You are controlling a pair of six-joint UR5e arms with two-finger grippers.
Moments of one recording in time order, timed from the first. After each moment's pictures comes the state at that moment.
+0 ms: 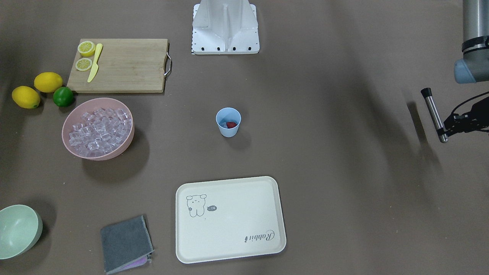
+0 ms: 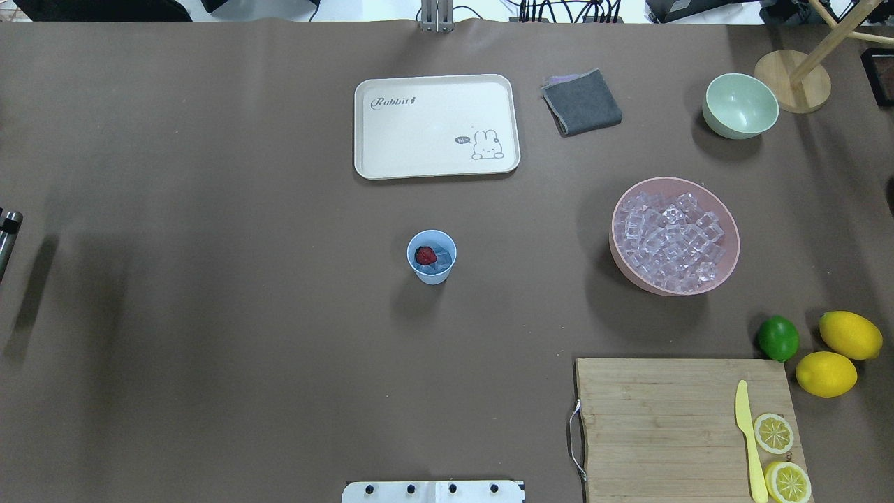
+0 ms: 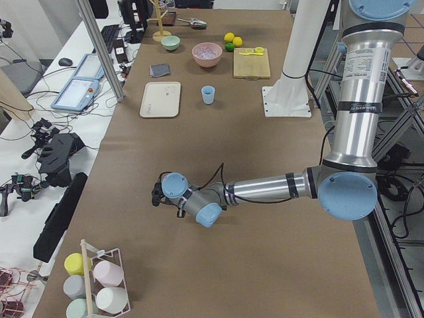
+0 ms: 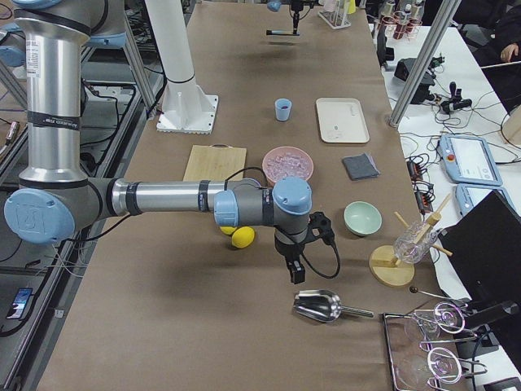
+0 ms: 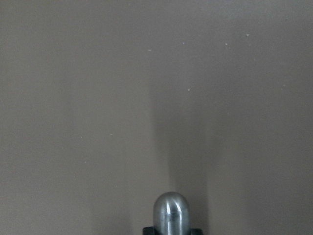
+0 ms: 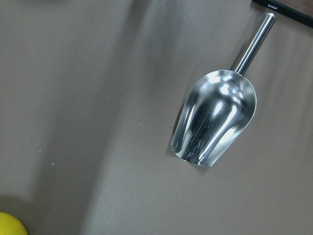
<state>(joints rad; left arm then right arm) -1.26 -1.64 -1.24 -2.31 -2.50 -0.50 1.56 -1.65 1.71 -1.54 2.25 -0.28</state>
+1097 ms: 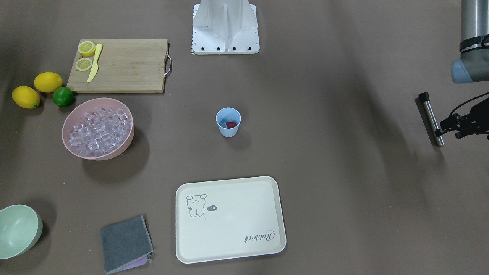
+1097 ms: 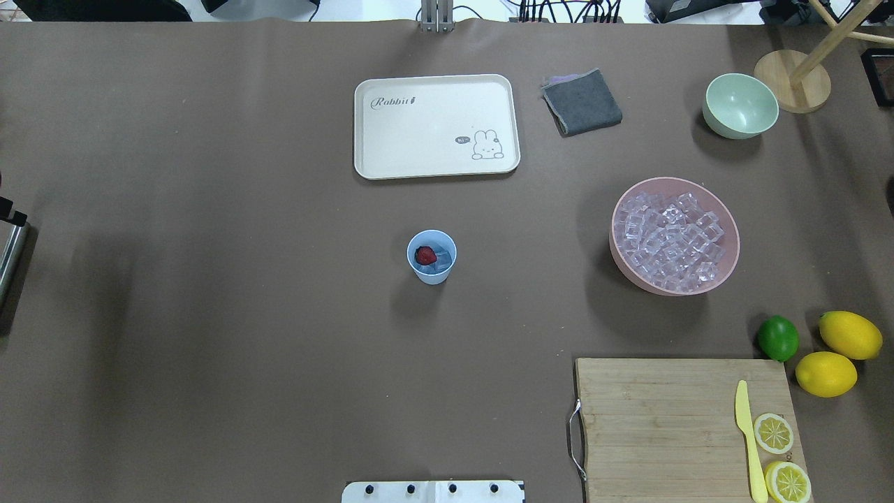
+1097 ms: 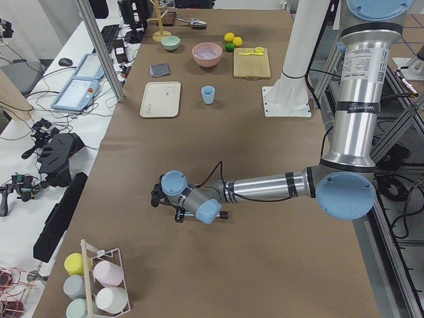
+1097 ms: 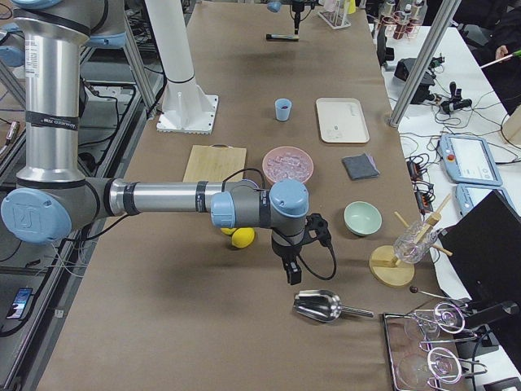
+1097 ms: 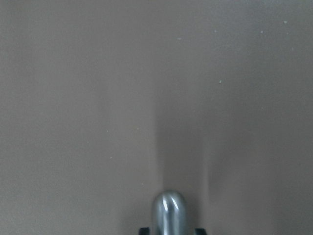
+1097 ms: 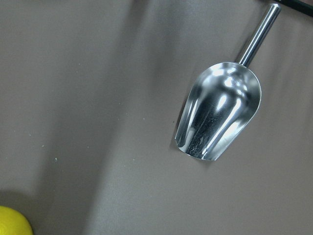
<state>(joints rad) -1.25 -1.64 -1.28 -2.30 -2.43 -0.50 1.56 -1.67 1.72 -1.54 2.27 -0.28</state>
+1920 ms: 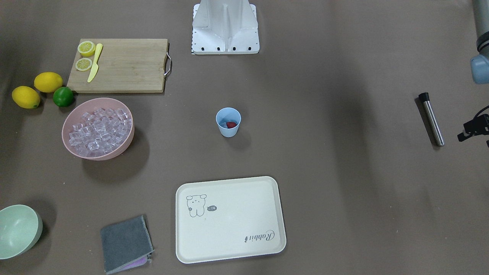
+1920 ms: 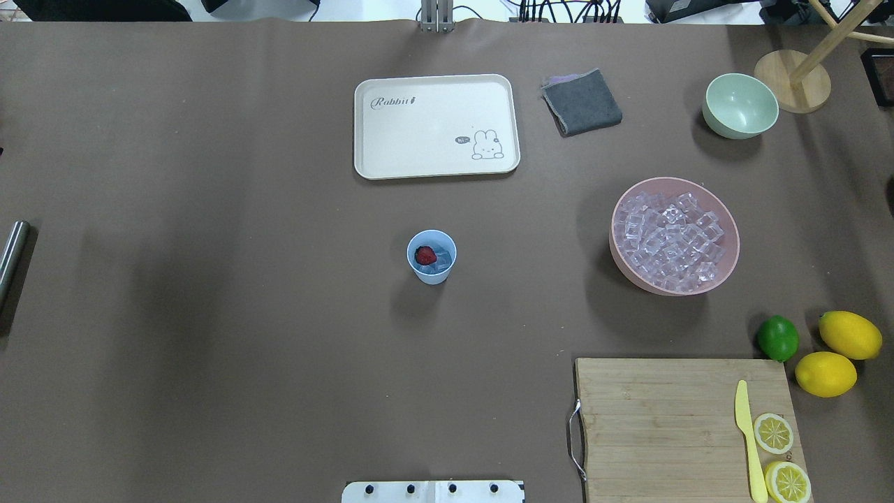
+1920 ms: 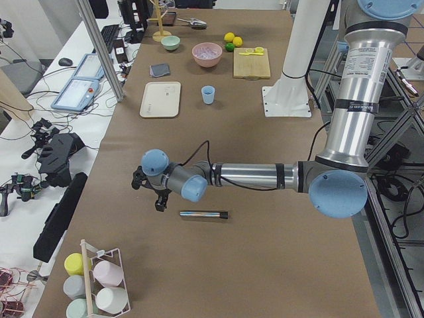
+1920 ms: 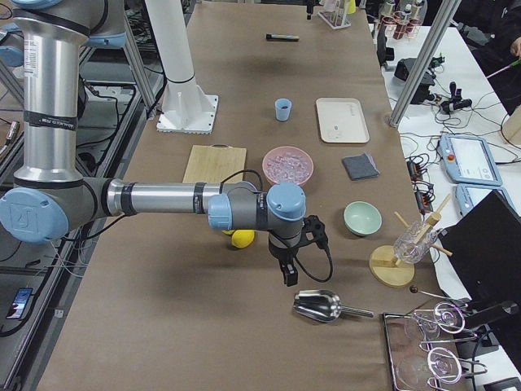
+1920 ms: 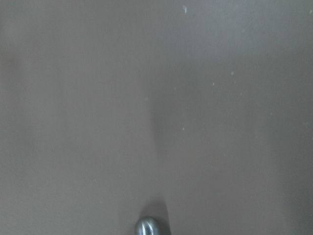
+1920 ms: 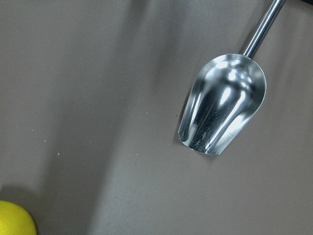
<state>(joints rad) -1.39 -1.78 -1.45 -1.80 -2.44 -0.17 1.56 -1.68 1.72 -1.54 2.27 -0.28</state>
